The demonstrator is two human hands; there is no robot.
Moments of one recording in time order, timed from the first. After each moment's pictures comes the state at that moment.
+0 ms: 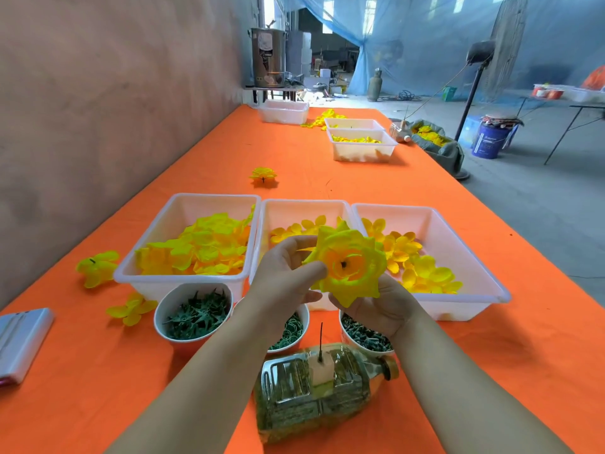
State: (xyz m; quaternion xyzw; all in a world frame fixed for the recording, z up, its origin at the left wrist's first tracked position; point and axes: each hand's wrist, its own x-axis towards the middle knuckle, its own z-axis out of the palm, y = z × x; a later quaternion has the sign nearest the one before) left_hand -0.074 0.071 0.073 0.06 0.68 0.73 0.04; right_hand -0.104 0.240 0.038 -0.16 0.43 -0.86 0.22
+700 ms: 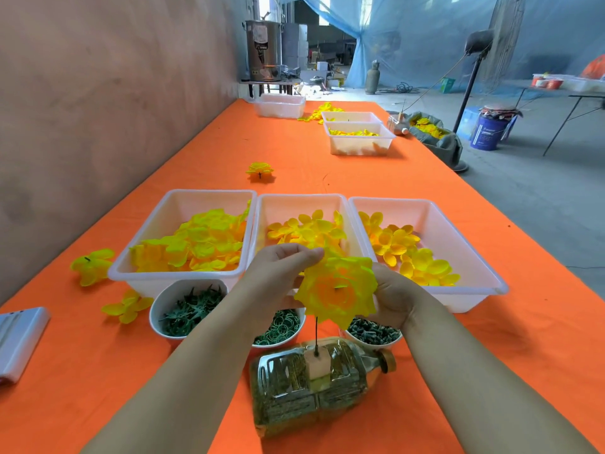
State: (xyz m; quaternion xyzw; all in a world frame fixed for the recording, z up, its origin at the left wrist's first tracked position) left_hand -0.079 0.065 0.078 0.03 0.70 0.71 0.12; right_hand -0.111 0.255 0.038 -0.10 0.52 -0.79 0.30
